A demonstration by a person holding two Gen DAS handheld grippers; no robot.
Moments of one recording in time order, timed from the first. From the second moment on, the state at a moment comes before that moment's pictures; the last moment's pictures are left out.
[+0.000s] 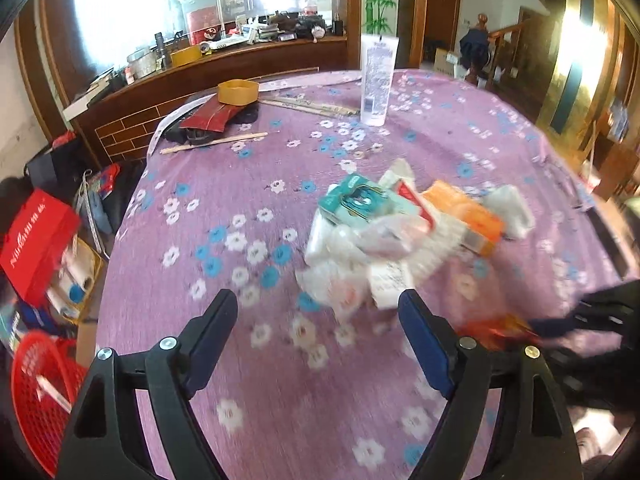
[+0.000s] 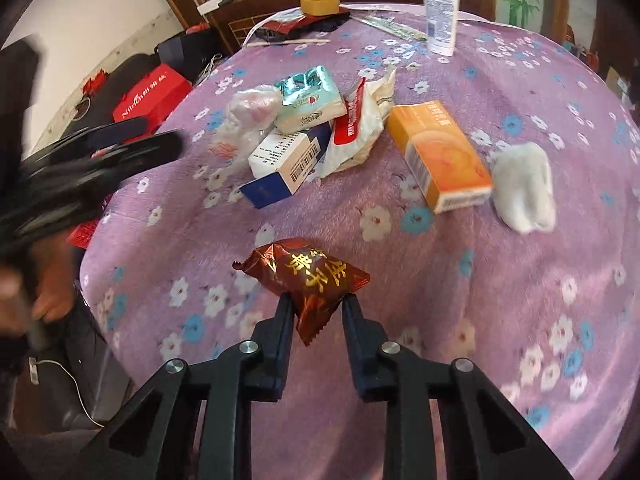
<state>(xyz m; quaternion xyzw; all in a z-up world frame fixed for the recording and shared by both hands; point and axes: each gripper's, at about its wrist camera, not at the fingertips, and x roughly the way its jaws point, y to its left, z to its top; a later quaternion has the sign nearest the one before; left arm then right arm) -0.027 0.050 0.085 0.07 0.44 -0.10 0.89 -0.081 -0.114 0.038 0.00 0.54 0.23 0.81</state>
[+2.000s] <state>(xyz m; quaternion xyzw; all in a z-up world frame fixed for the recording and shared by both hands) -0.138 0.077 0.080 -0.01 0.43 0.03 0.90 -0.132 -0.076 0.056 0.00 0.49 0.21 0.84</state>
